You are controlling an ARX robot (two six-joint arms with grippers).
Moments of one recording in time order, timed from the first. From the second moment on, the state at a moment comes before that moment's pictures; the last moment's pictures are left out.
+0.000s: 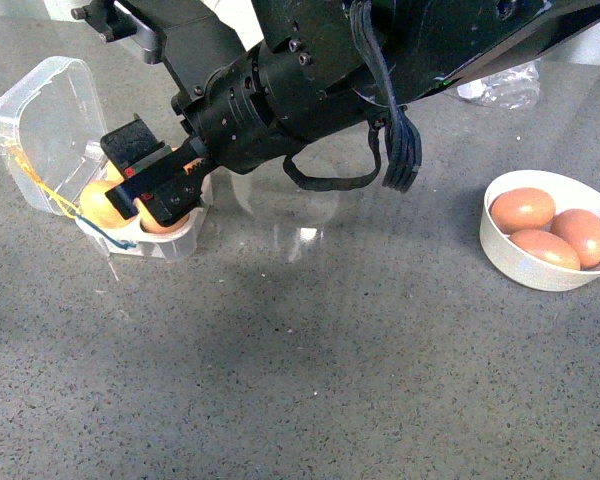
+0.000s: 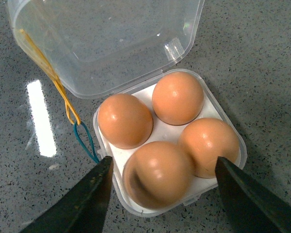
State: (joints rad) left arm 0.00 0.00 0.03 0.00 0.00 0.00; right arm 0.65 2.18 1.34 0.16 -0.44 -0.22
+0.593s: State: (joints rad) left arm 0.00 0.00 0.03 0.00 0.00 -0.01; right arm 0.55 1.87 0.98 0.45 0.00 0.03
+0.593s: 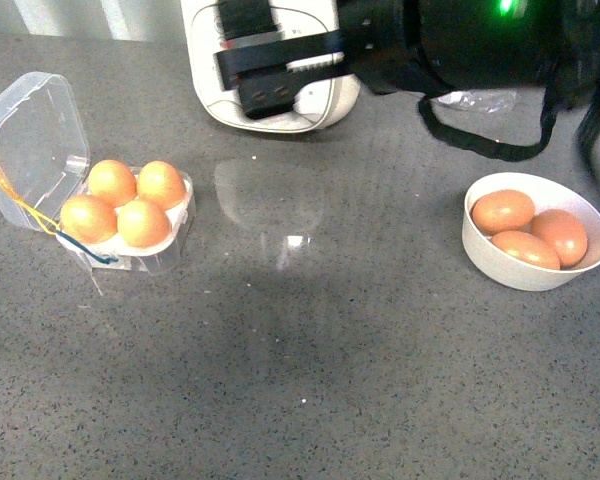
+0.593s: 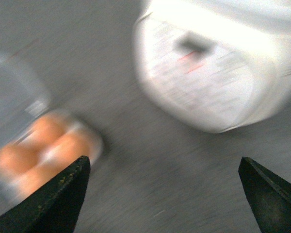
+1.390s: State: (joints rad) left arm 0.00 0.00 0.03 0.00 0.00 0.00; right arm 0.16 1.12 0.09 1.01 0.16 0.00
